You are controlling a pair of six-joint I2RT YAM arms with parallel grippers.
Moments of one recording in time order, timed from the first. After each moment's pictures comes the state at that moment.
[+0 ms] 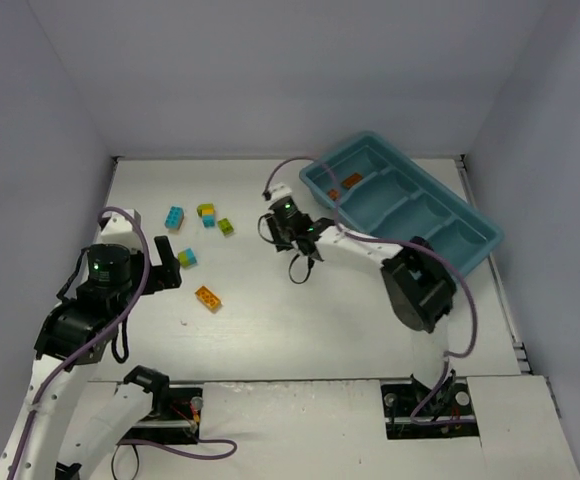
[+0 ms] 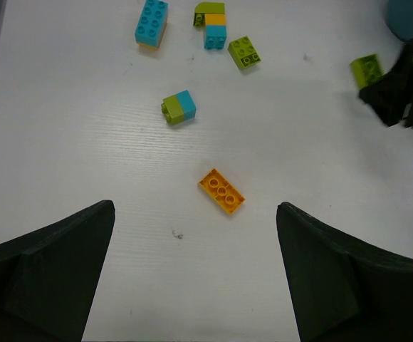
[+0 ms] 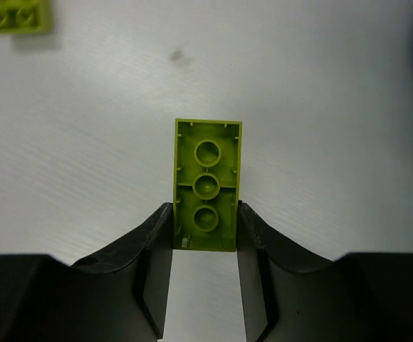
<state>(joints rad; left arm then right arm) -0.32 0.68 1.05 -0.91 -0.26 -0.31 0.78 2.03 1.41 -0.17 0.26 0.16</state>
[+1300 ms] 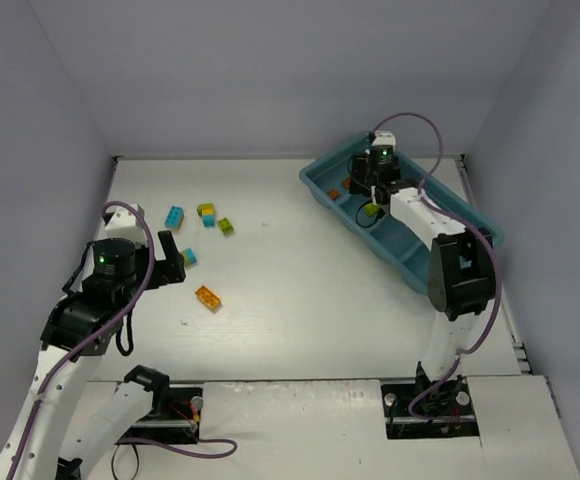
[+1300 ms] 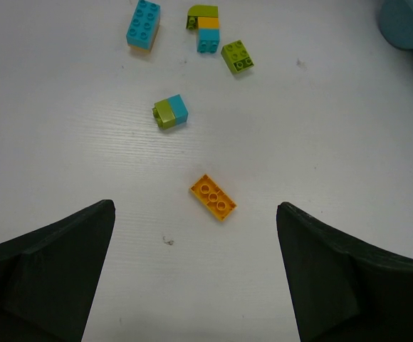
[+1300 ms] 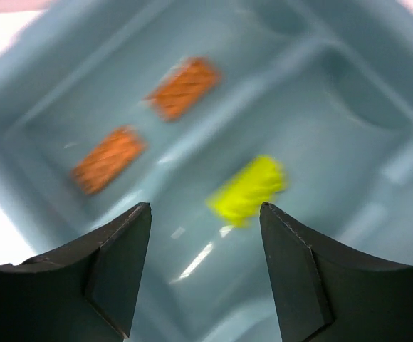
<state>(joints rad) -0.32 0.72 1.05 -0.87 -0.25 -0.33 0.22 1.92 1.45 -0.15 0.22 0.20</state>
